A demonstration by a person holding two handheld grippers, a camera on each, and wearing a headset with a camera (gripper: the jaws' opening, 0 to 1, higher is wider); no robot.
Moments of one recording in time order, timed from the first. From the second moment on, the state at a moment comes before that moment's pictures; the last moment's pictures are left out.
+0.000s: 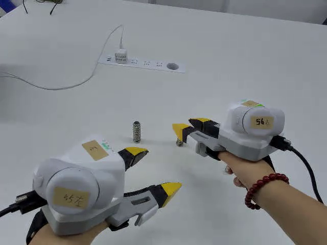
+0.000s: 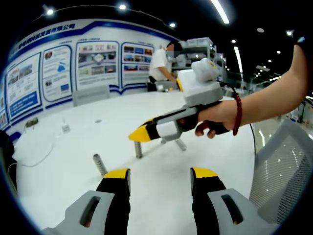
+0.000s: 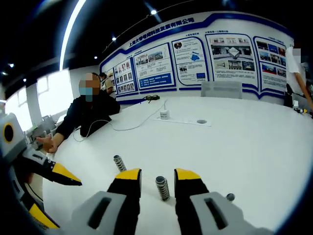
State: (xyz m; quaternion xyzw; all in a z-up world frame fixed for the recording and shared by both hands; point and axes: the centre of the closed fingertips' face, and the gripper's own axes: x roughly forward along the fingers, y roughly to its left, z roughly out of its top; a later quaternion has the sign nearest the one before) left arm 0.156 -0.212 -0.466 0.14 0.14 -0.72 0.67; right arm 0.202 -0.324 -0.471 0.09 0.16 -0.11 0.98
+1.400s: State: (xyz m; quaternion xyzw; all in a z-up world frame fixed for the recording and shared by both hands) left arm 0.115 -0.279 -0.478 0.14 0.15 -0.73 0.65; right arm 0.110 -0.325 -0.405 0.15 0.10 -0.10 0.98
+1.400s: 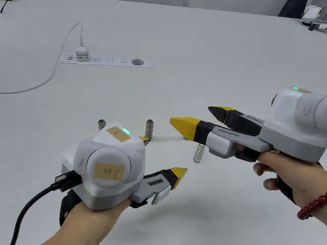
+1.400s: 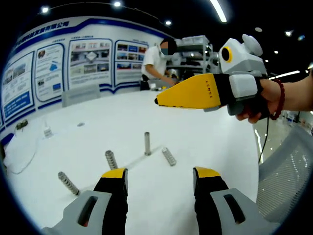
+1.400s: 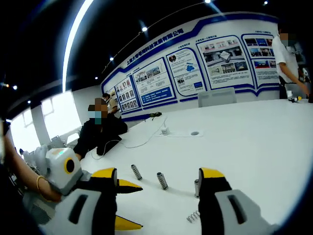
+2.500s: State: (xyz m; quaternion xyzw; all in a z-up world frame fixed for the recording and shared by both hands) left arm 0.083 -0.342 -0.513 0.15 0.17 -0.75 0.63; right arm 0.030 -0.314 -0.429 0.09 0.15 -0.08 0.98
